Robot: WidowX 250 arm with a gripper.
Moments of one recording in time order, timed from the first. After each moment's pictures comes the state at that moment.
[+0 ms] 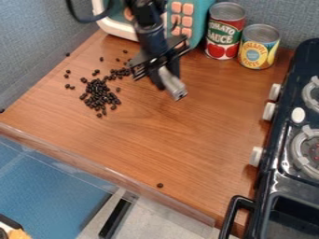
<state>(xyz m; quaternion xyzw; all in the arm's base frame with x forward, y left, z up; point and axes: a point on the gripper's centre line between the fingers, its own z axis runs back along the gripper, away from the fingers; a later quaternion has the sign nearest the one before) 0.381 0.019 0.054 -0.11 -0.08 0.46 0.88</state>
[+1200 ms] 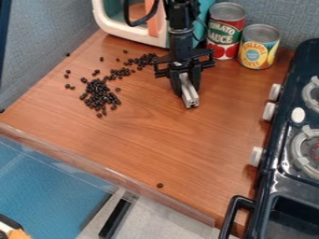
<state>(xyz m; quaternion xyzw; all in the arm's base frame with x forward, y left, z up) 0.411 0.006 0.012 -0.06 0.03 0.33 0.94</state>
